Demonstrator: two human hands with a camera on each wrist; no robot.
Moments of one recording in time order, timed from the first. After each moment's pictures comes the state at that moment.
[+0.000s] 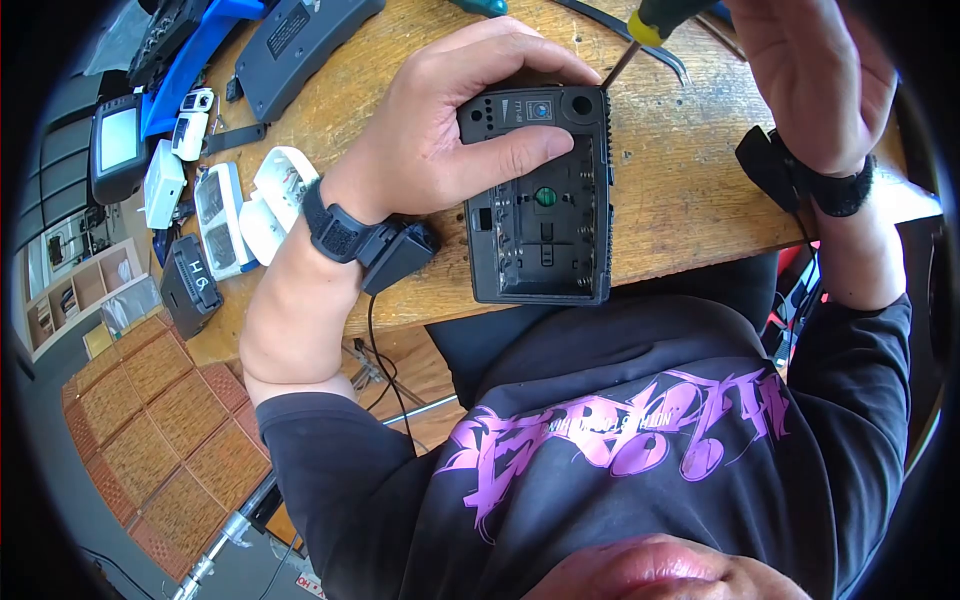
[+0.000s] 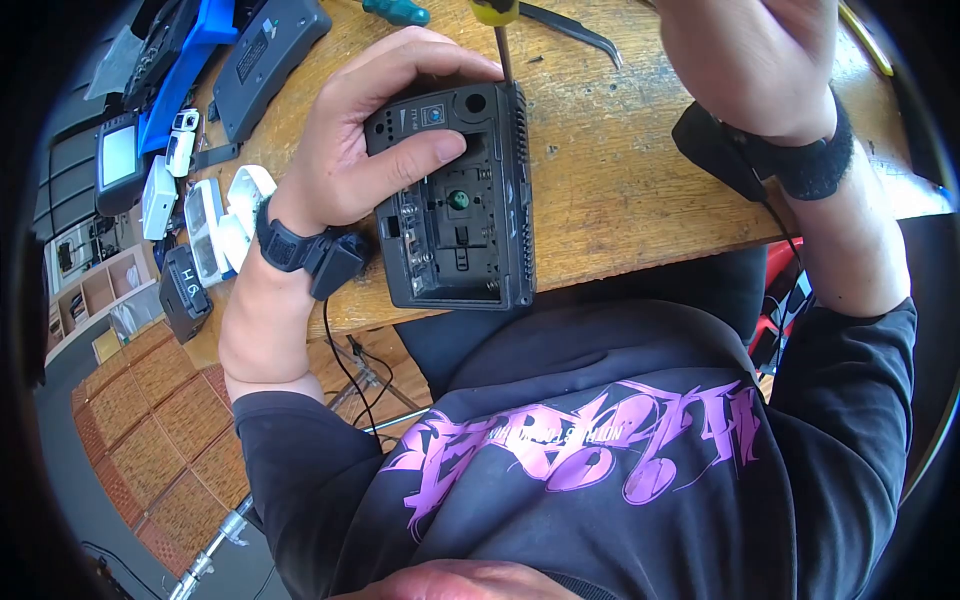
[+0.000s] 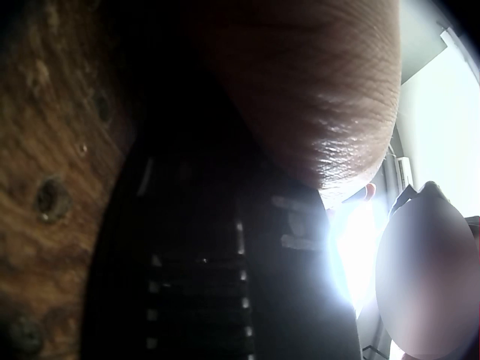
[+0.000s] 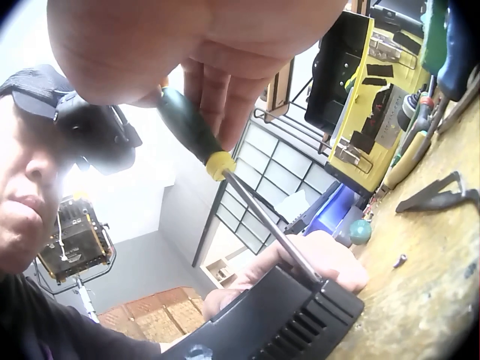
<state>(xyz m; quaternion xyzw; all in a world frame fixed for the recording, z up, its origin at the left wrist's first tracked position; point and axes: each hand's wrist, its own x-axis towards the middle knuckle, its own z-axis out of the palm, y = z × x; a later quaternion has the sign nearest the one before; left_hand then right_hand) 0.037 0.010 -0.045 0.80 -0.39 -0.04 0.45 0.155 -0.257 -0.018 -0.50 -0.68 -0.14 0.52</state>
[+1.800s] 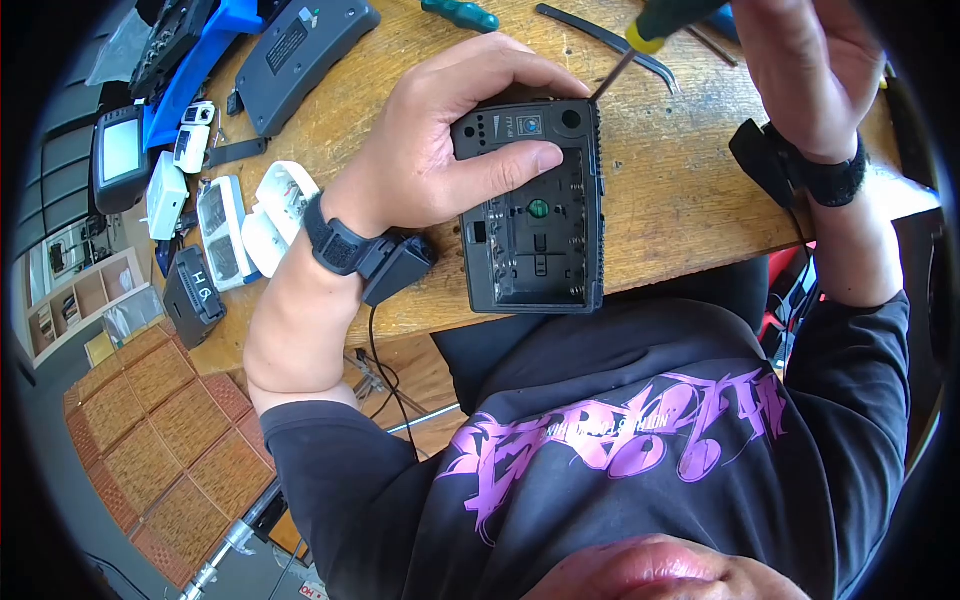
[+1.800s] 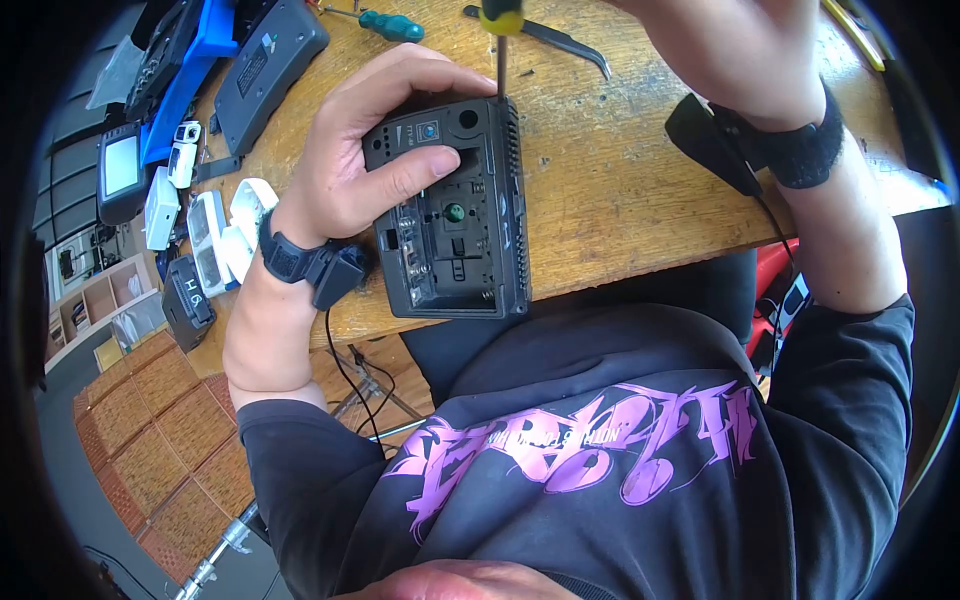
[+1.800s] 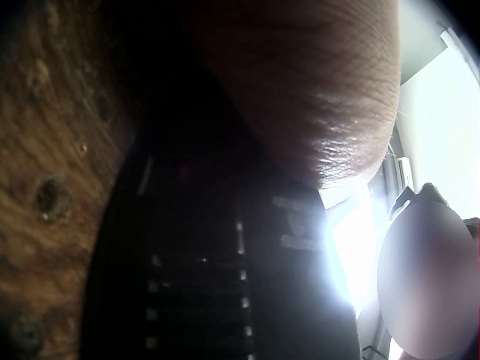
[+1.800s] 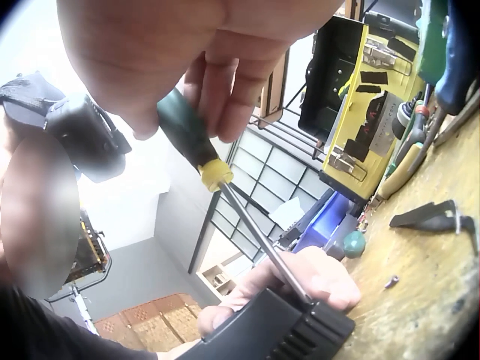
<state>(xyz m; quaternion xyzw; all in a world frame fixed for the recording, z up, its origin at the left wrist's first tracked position) 0.036 0.009 -0.044 0.79 -0.39 -0.04 0.46 0.105 -0.255 0.008 -0.53 -0.55 -0.07 0.64</state>
